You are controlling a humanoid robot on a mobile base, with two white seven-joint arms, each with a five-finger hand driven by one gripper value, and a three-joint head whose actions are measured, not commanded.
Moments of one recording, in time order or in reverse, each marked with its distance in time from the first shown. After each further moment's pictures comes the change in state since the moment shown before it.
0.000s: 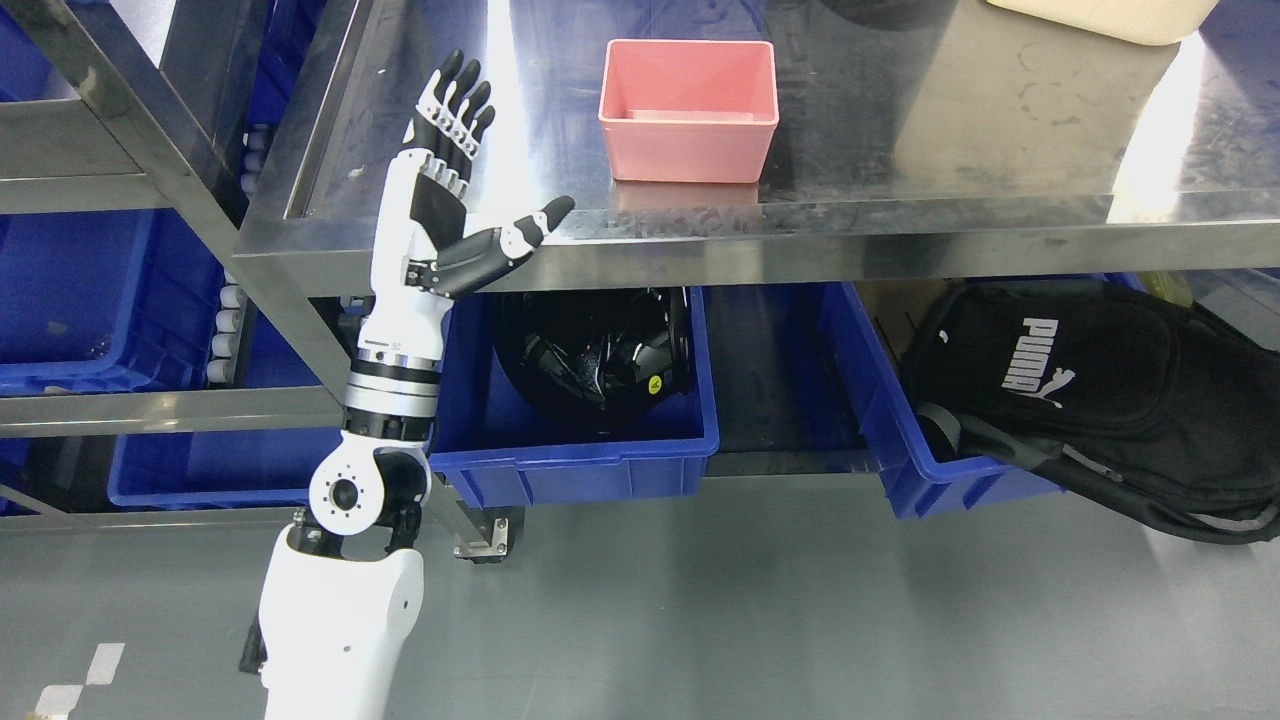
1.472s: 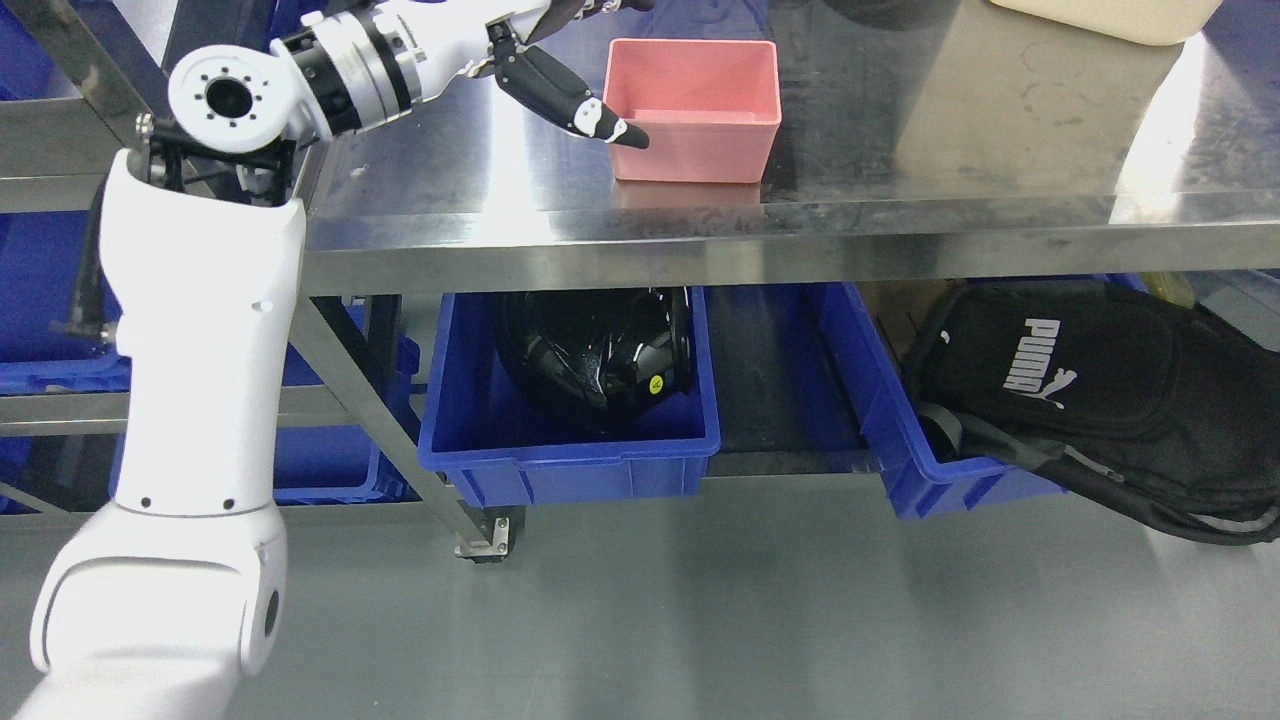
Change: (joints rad) left arm -0.735 0.092 -0.075 0.387 -0.425 0.277 -0.900; right arm 0.000 0.000 0.000 0.000 0.000 0.000 -0.001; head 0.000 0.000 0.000
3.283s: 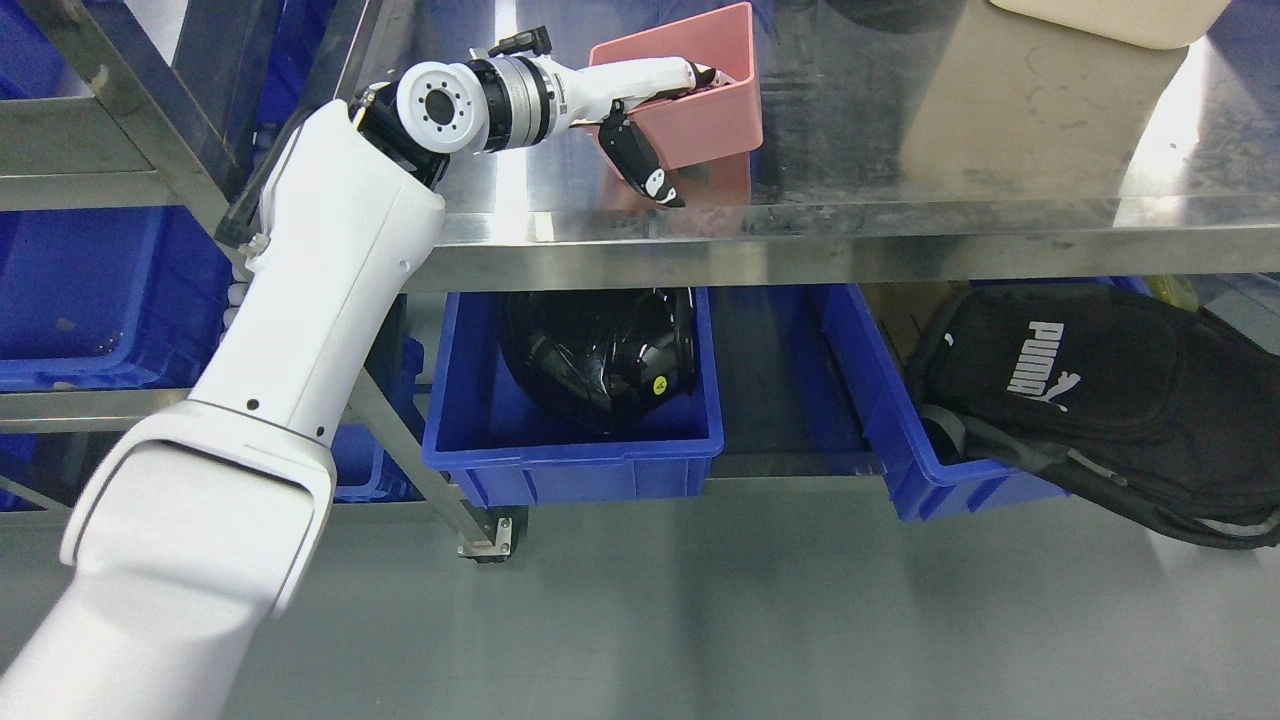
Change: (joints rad) left arm -0.152 -0.088 -0.304 0.493 -0.162 -0.170 0.193; right arm 0.000 0.000 0.000 0.000 0.000 0.000 0.000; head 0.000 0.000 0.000
